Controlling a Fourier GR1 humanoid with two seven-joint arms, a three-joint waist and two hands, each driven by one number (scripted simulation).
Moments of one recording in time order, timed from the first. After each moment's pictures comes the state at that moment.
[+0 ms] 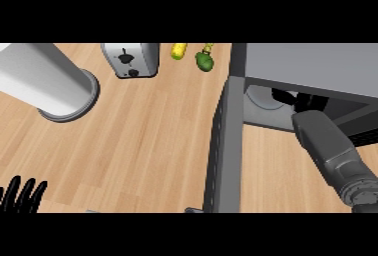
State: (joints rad) left arm 0.54 0.08 0.18 -1.93 0.39 -0.55 -0.34; right arm -0.95 -0.27 -0.06 -0.05 0.08 -1.07 -0.60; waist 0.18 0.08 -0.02
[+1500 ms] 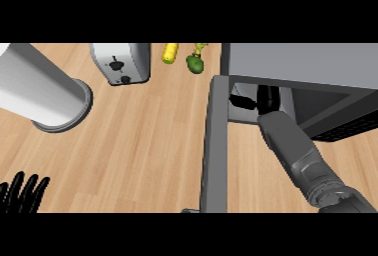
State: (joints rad) left arm 0.50 0.09 0.20 -1.89 0.35 -0.56 -0.36; right arm -0.97 -0.10 -0.06 -0.11 0.10 -0.70 -0.68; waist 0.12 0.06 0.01
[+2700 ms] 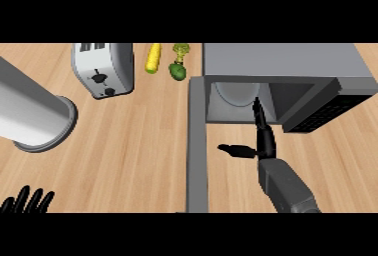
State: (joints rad) left arm 0.62 0.03 0.16 -1.97 0.31 -0.56 -0.32; right arm -0.64 -0.01 -0.18 -0.20 -0.03 -0.26 -1.04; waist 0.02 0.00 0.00
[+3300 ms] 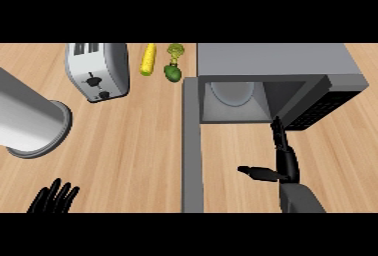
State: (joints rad) left arm 0.58 0.02 0.09 -1.93 0.22 -0.58 -0.30; right arm -0.35 -0.07 -0.10 -0.50 -0.04 -0.13 -1.00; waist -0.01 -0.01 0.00
